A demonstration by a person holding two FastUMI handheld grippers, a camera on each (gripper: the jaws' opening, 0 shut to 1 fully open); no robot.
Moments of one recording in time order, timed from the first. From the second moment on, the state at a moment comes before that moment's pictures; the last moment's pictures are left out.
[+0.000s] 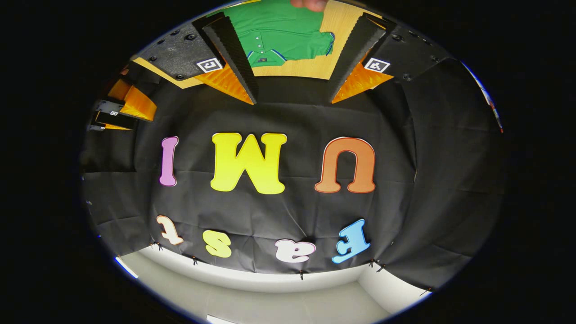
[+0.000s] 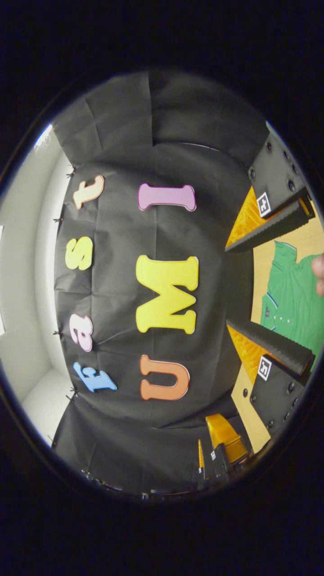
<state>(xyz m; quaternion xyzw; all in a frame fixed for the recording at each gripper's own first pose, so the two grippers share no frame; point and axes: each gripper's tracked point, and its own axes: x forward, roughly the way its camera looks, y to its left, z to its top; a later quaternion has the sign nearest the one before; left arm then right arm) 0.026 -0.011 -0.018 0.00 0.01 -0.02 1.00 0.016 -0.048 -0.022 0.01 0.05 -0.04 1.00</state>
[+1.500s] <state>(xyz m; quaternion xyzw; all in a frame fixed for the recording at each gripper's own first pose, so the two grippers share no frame) 0.044 0.026 -0.117 0.01 0.15 0.03 0.99 0.148 -0.207 -0.331 0.22 0.50 -0.05 0.83</state>
